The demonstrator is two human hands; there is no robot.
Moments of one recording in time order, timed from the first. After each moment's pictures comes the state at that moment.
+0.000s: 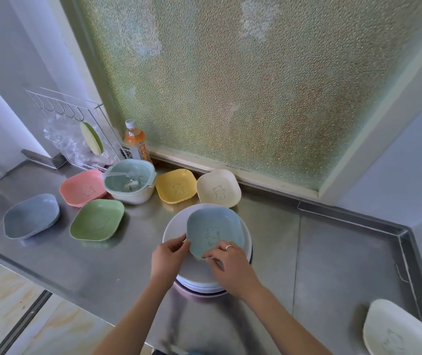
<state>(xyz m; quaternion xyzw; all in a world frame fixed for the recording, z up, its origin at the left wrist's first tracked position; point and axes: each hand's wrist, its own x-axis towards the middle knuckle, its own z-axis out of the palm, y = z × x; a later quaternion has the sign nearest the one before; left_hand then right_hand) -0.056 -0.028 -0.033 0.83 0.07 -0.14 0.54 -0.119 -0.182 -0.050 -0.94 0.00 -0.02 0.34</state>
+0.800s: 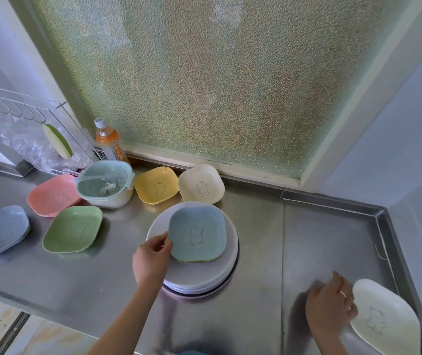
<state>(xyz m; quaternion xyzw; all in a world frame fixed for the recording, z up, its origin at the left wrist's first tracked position) -0.050 -0.038 -0.032 0.85 0.13 -0.08 0.51 -0.255 -0.312 -0.135 -0.80 0.57 -0.17 0.13</state>
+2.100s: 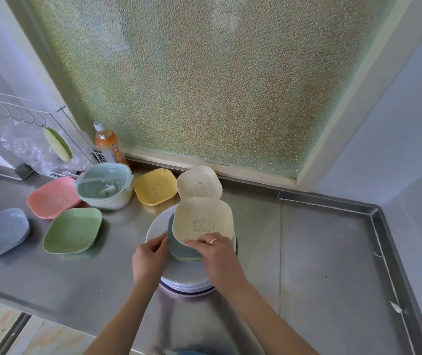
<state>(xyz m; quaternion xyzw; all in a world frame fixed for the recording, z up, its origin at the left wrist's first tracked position) -0.050 -0.029 -0.035 0.83 0.10 -0.12 0.54 -0.119 -0.178 -0.043 -0.95 -0.02 -0.15 0.27</state>
